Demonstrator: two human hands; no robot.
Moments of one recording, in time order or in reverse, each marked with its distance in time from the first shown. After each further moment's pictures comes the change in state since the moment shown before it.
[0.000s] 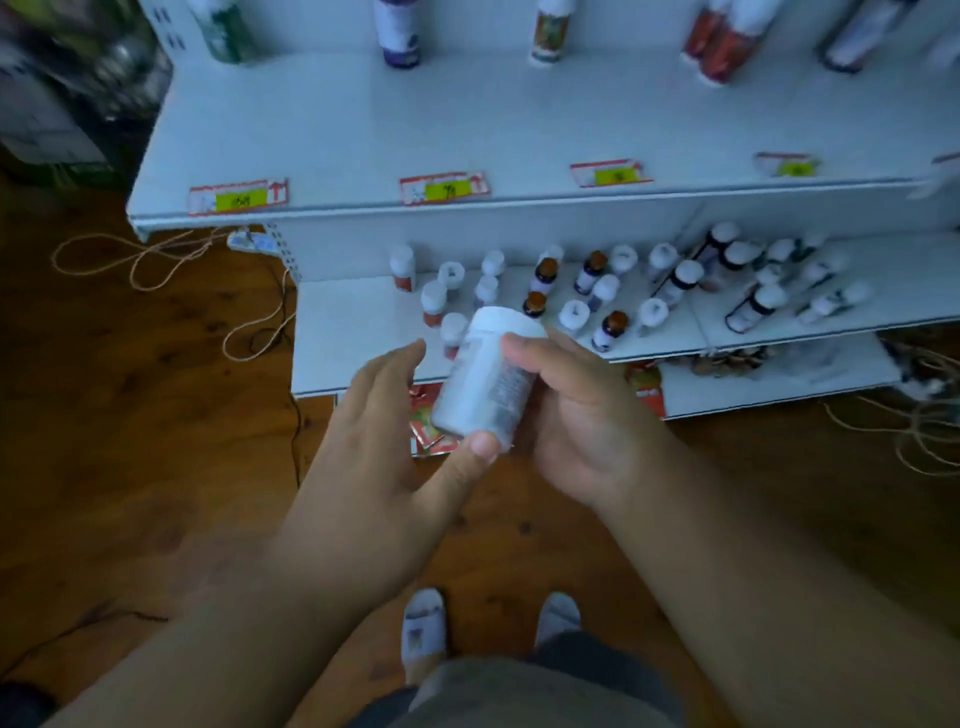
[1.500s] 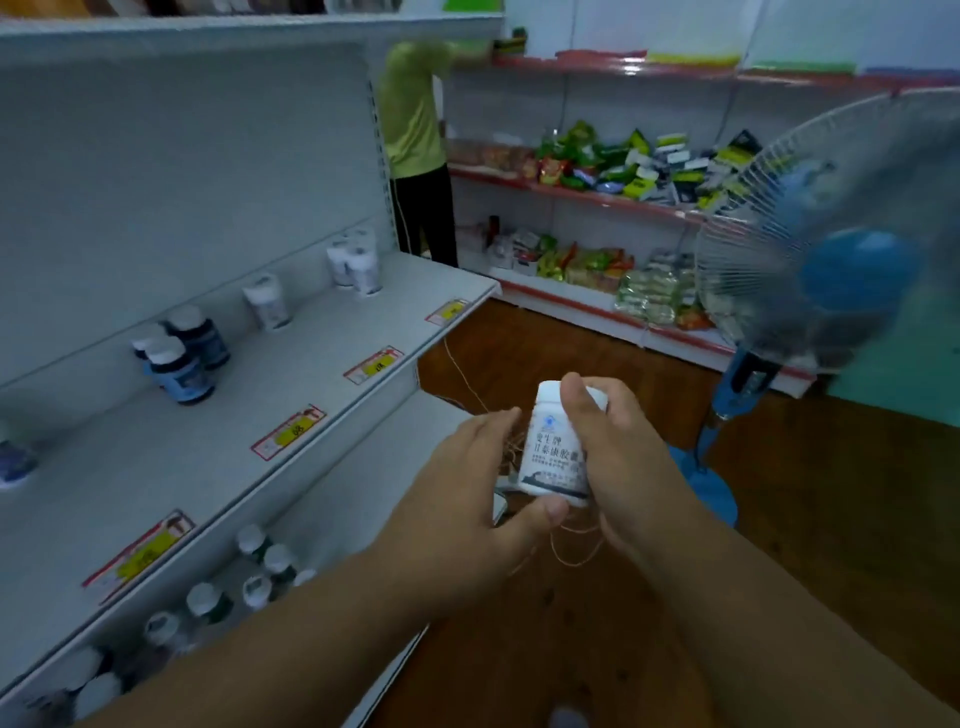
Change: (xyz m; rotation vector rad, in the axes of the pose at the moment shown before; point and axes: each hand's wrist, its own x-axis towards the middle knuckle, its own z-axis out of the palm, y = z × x) left_hand 0.198 0.793 0.663 0.130 -0.805 0.993; right_hand -0.416 -0.514 -0.738 -0.049 1.193 -0.686
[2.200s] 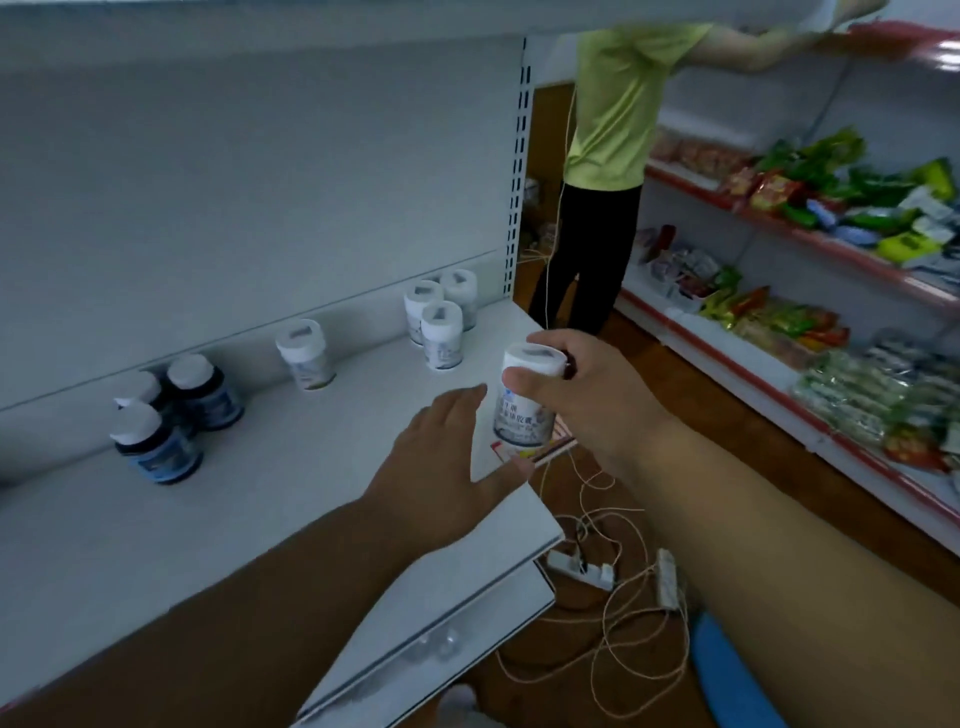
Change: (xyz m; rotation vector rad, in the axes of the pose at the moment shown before) left_hand 0.287 -0.165 -0.085 0.174 0.305 -0.496; right_hand 0.405 -0.088 0.133 -0.406 -0.684 -0.214
